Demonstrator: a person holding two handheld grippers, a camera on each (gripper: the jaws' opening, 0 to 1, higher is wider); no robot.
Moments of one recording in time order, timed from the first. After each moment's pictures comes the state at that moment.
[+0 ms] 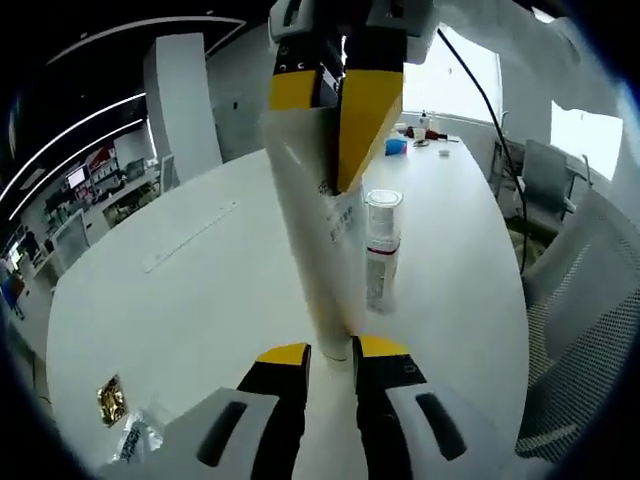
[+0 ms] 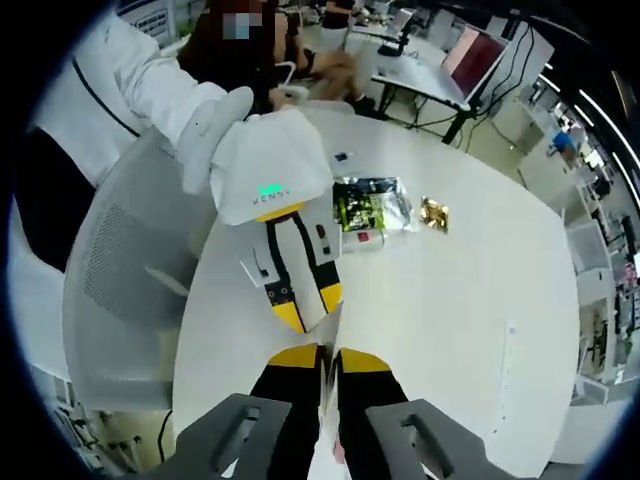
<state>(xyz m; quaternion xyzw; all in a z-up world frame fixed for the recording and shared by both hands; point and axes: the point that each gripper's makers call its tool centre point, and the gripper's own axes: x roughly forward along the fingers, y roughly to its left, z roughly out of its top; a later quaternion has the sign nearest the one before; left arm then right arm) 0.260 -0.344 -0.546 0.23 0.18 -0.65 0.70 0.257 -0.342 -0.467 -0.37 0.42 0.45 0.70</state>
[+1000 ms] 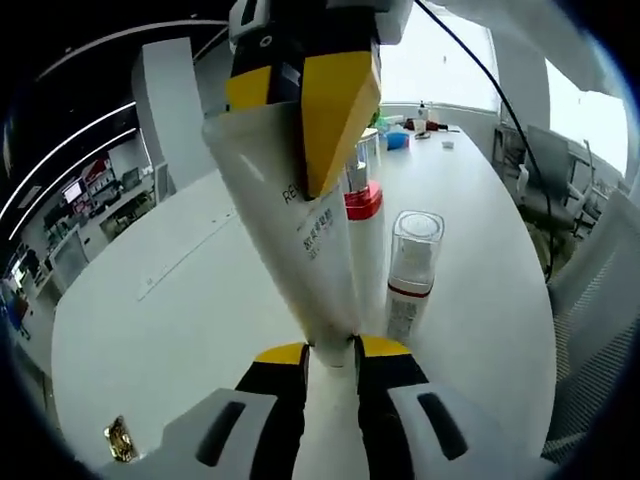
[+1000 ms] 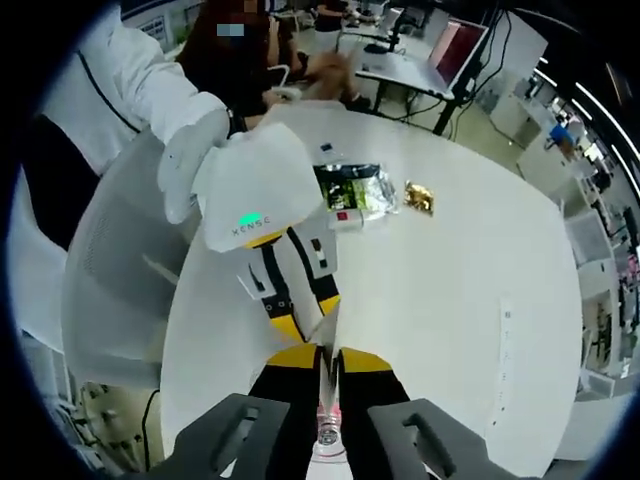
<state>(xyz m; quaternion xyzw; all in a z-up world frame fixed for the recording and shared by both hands) 0.272 -0.390 -0.548 0.26 0.17 -0.65 0.70 0.272 -0.382 -0.466 -0.36 0.42 0.46 0.70</state>
